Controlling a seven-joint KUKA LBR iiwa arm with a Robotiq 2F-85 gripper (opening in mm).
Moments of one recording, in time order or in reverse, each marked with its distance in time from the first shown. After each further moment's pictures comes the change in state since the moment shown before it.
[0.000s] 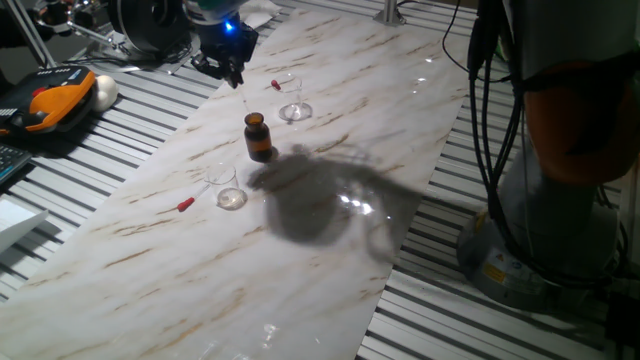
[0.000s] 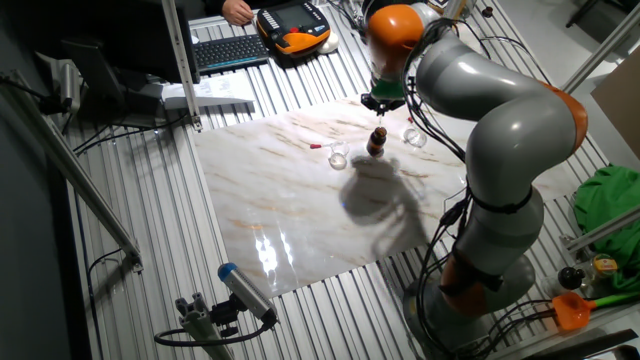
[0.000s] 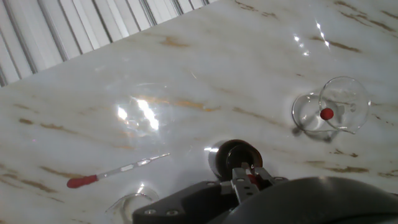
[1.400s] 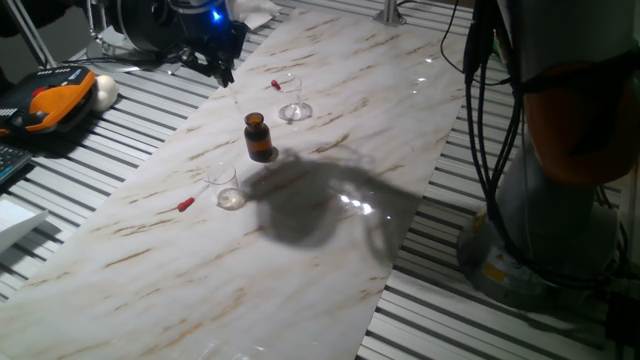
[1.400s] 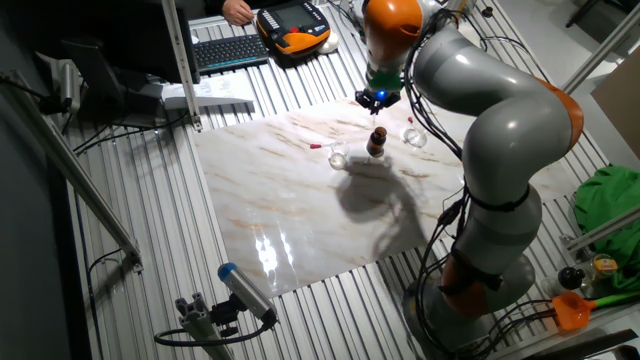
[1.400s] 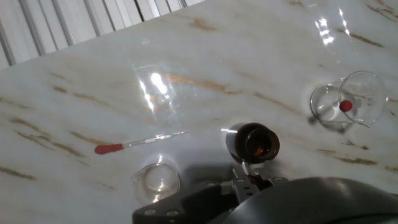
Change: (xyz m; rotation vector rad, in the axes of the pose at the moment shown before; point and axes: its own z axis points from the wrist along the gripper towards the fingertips) arm 0.008 0.017 -0.022 -0.026 0.083 -0.099
